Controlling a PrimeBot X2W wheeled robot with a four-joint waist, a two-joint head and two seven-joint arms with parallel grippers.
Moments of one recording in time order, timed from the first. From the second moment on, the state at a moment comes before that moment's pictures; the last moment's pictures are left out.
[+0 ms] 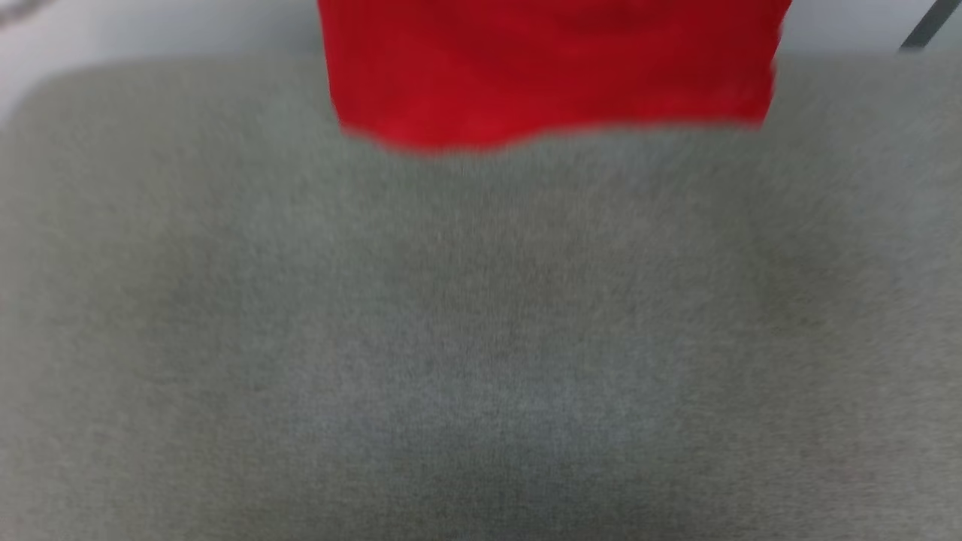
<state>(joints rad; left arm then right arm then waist) -1.56 0.45 -0.41 0.58 -0.59 -0.07 0.45 -1.49 -0.29 0.12 0.68 0.42 0.13 0.09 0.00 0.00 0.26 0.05</state>
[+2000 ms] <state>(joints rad) -0.20 0.84 -0.56 -0.08 -0.94 0.22 0.40 -0.21 -0.83 0.48 0.12 0.96 0.13 0.46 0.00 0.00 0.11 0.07</state>
